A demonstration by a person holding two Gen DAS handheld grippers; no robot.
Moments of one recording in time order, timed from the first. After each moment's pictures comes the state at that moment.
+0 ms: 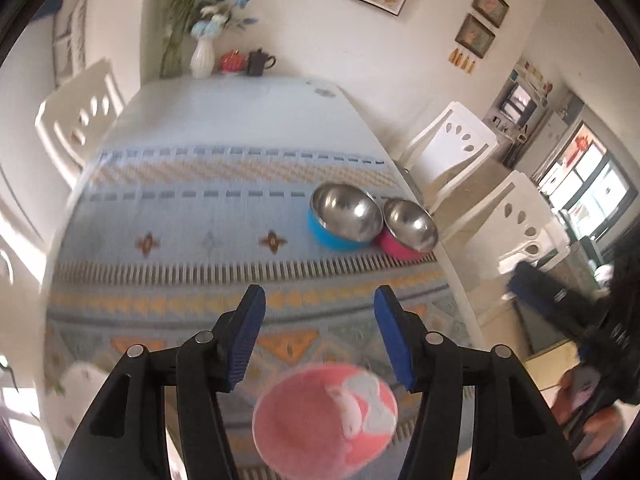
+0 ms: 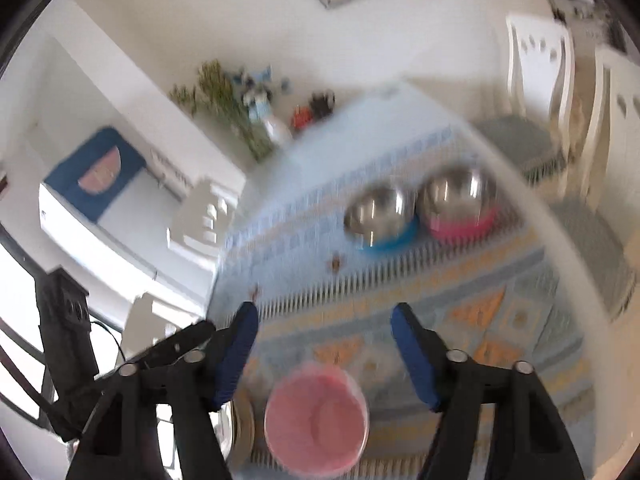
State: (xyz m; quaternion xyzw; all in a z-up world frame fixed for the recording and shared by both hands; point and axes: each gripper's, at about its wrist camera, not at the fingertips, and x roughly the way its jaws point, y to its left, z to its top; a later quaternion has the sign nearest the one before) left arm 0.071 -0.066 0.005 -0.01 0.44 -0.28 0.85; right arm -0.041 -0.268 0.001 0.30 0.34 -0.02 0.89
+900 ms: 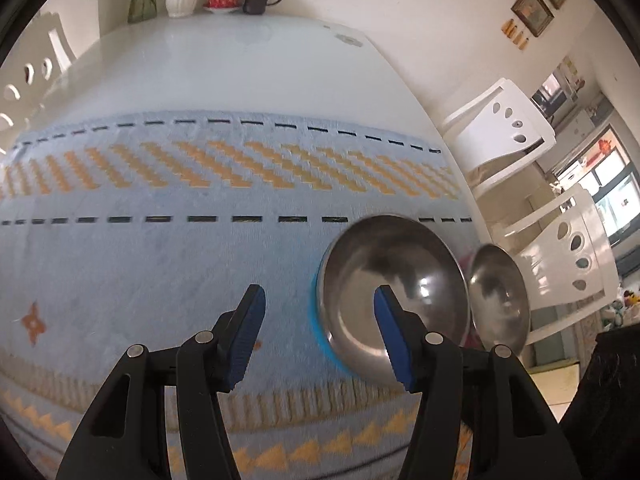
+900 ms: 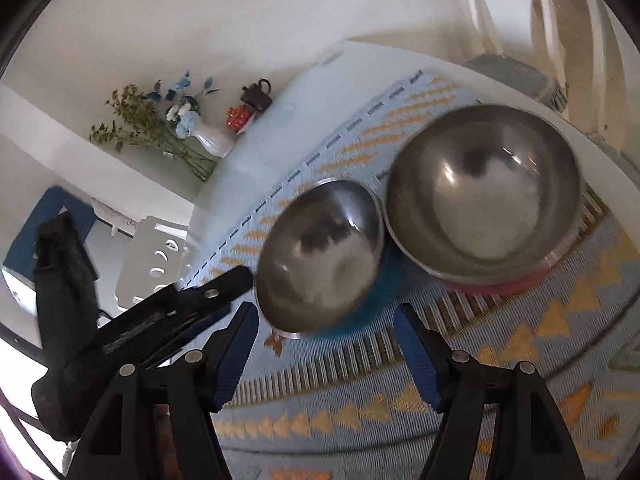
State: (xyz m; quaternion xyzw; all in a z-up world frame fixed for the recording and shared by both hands) left arm 0.252 -0.190 -0.125 -0.02 0.52 -0.27 0.81; right arm 0.115 -0.324 -0.153 0.40 0.37 -0.06 0.84
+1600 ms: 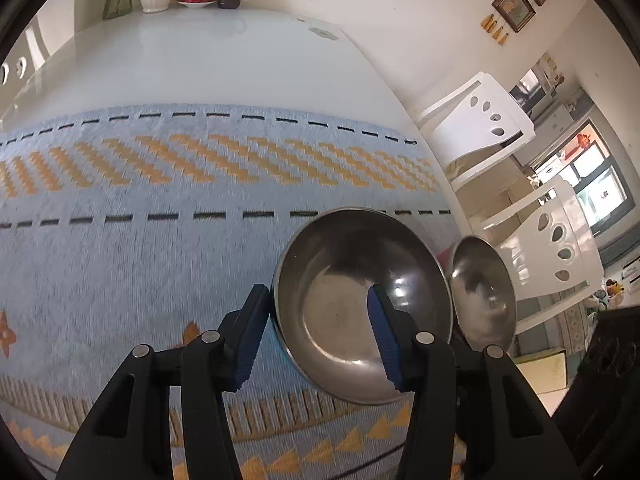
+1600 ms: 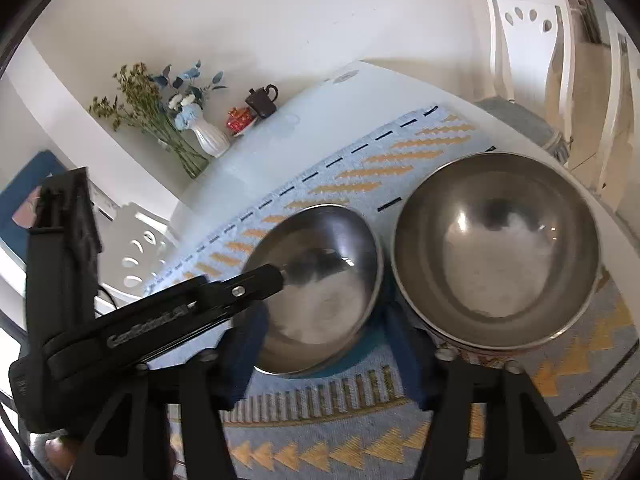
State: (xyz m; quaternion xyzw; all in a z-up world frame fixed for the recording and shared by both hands) left arm 0.245 -0.198 -0.131 -0.04 0.52 -0.31 0.80; right arm 0.131 -0.320 -0.152 0.32 0.37 -0.08 0.87
